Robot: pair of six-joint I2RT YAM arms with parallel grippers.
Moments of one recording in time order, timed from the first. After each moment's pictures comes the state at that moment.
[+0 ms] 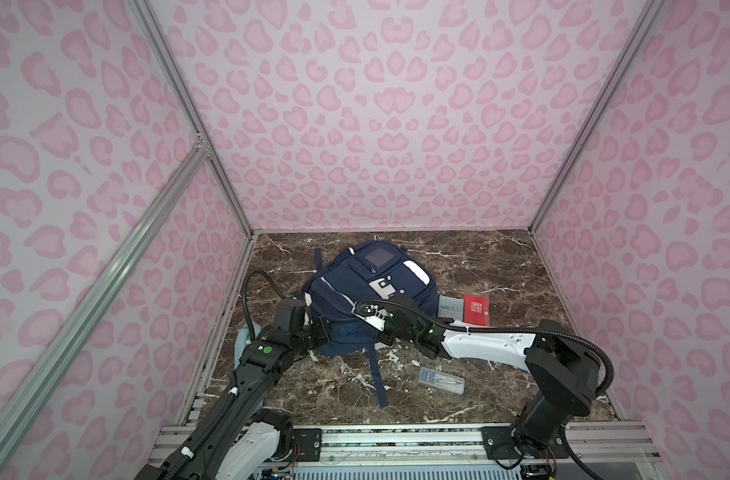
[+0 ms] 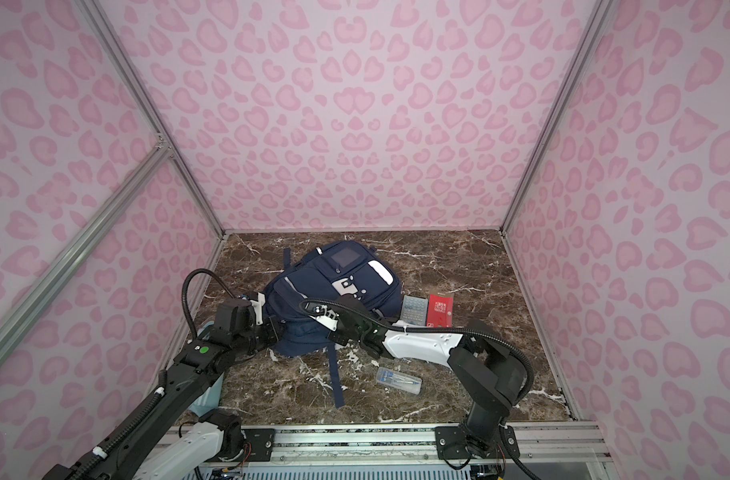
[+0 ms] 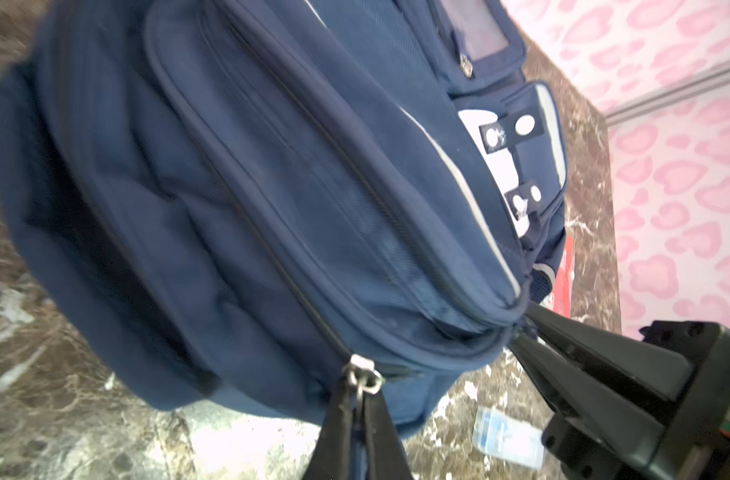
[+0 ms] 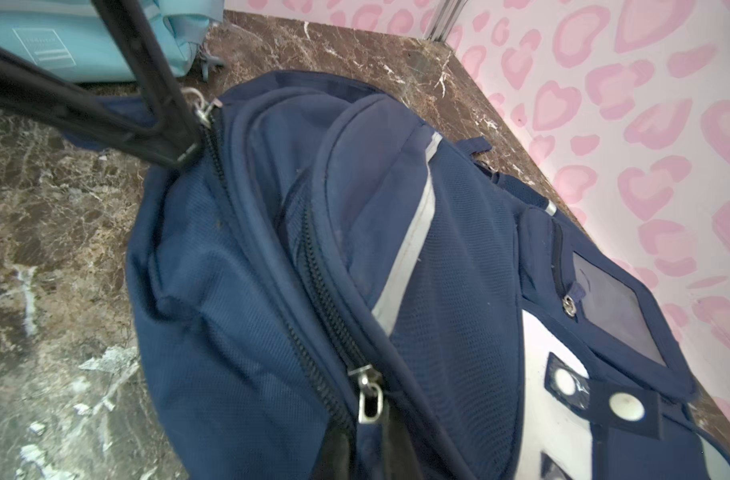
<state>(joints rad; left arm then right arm) -0.28 0.88 0.62 -0.51 0.17 -0.66 0.92 1.70 1.00 0.11 0.04 -0.37</state>
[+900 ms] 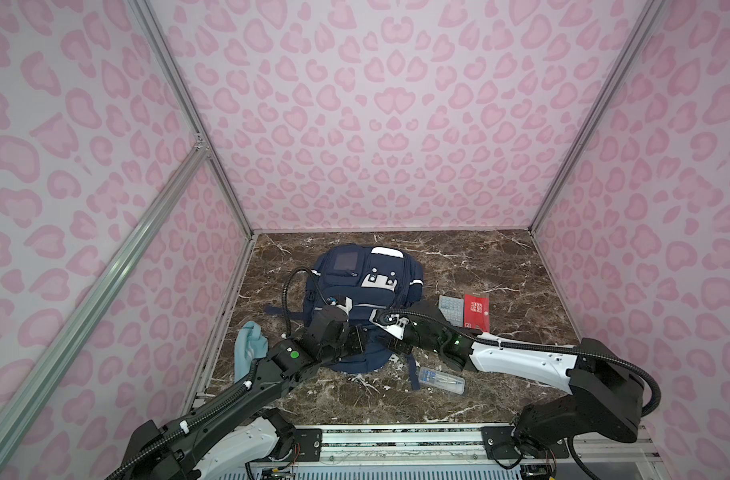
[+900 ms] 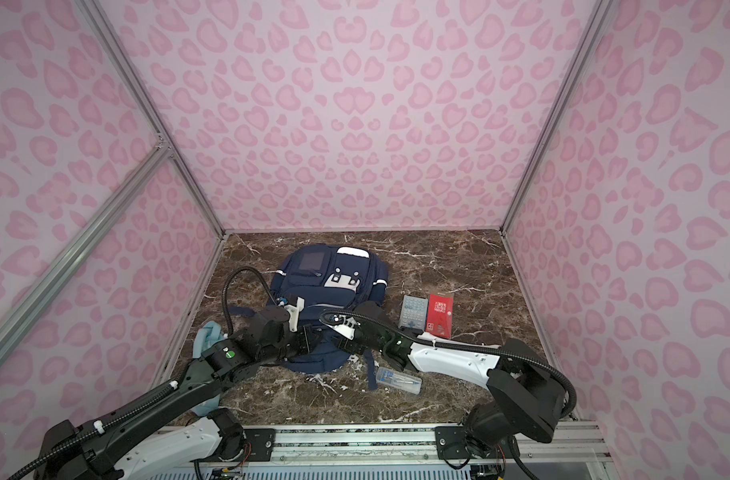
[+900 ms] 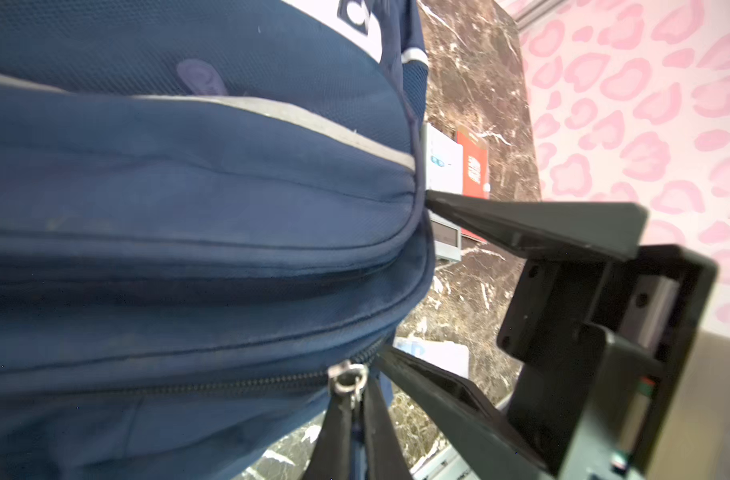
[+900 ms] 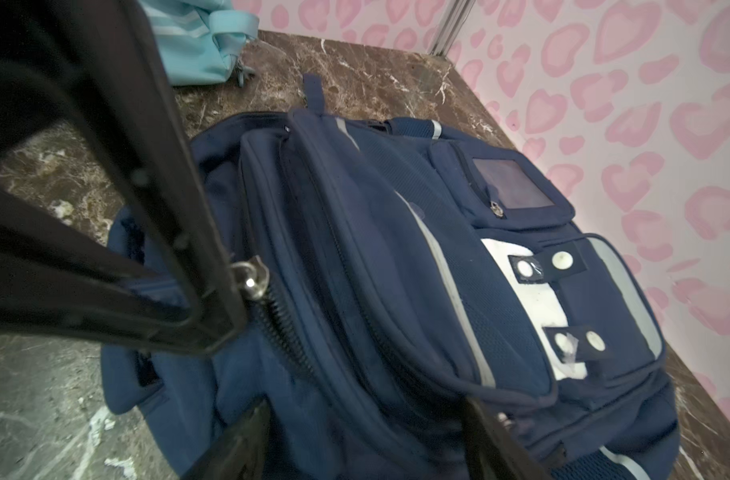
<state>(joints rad) -0.73 0.98 0.67 -0.39 0.10 -0.84 0.93 1.51 0.83 0.11 0.01 -0.38</state>
